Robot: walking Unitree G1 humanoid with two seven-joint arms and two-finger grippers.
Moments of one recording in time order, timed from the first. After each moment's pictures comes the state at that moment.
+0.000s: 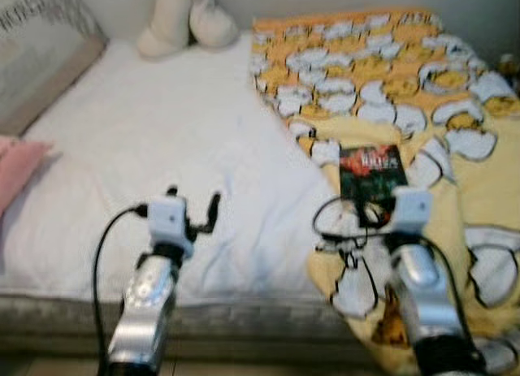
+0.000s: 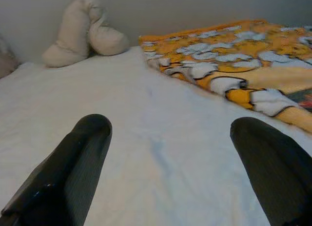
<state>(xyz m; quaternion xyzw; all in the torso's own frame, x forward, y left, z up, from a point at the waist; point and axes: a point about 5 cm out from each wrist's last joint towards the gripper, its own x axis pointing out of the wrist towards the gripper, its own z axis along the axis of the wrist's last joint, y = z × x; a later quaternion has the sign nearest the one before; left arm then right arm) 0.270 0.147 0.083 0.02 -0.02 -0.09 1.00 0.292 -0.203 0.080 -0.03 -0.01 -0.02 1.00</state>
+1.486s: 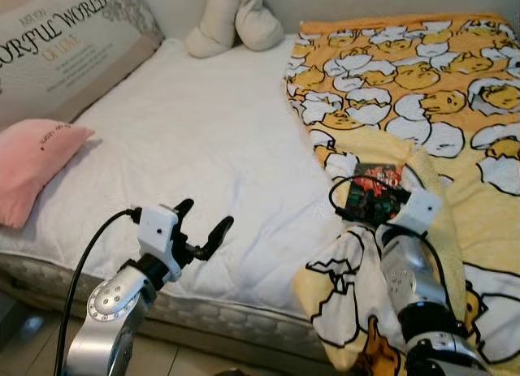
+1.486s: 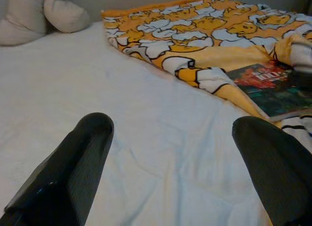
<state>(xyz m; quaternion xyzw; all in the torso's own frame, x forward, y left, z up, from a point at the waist) 0.238 0.166 0.098 -0.01 0.04 -0.25 0.97 0.310 -0.204 0.044 0.15 0.14 -0.15 0.97</state>
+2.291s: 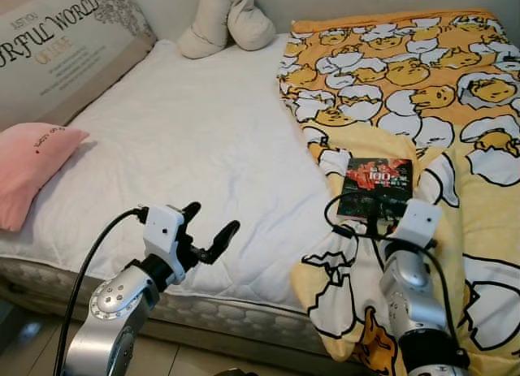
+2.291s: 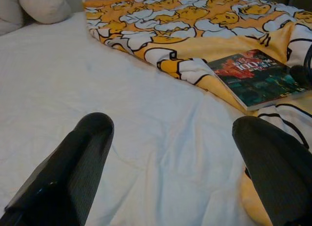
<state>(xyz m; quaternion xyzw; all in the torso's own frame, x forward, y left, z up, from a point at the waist) 0.236 0.162 0.098 -0.01 0.06 -0.27 0.96 0.291 -0.204 0.049 0.05 0.11 -0.18 0.98</state>
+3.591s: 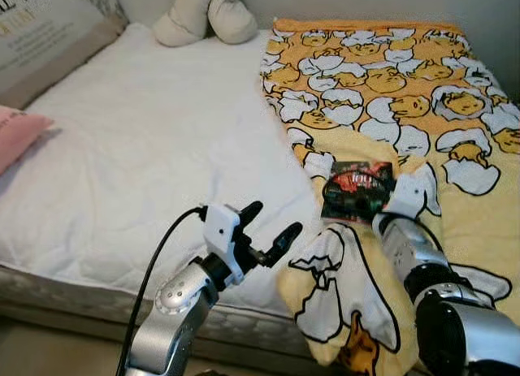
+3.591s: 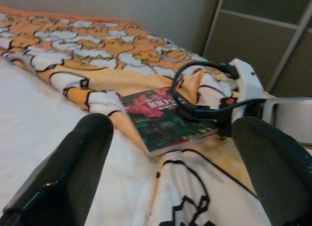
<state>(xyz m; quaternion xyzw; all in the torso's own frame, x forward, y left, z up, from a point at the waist) 0.239 0.084 0.096 -0.10 0.03 -0.36 0.93 0.337 -0.209 0.043 0.11 0.25 -0.10 0.96</state>
